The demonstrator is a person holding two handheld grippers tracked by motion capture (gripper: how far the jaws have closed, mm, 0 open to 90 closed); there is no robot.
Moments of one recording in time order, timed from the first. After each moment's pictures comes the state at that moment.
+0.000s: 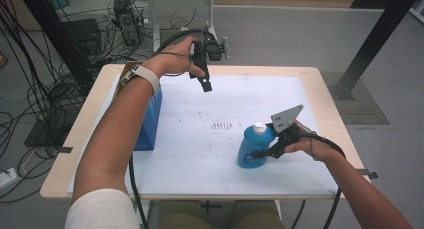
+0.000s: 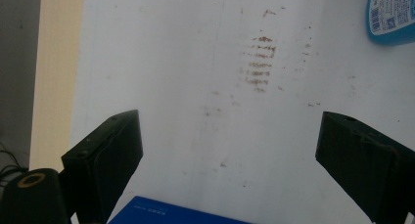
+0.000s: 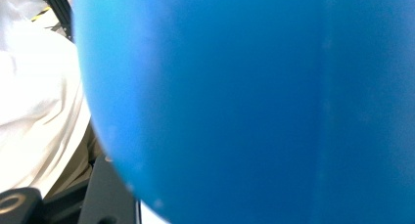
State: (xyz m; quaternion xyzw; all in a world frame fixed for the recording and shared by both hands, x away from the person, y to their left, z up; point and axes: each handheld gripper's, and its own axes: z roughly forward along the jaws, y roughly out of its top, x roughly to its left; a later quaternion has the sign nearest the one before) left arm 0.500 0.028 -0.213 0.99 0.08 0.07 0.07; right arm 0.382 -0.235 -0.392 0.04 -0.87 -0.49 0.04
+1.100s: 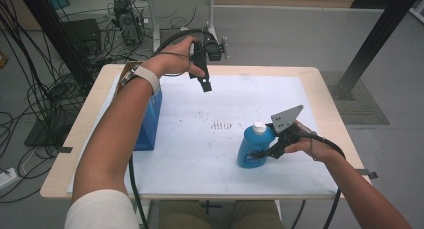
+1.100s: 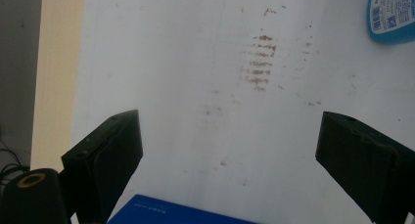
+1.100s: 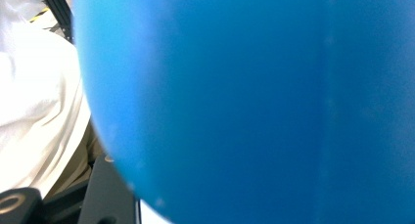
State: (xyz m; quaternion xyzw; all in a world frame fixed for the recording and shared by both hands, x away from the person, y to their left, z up) left arm 0.499 0.029 -0.213 0.99 0.08 0.08 0.07; right arm 0.382 -0.235 -0.392 0.04 -0.87 -0.49 0.04
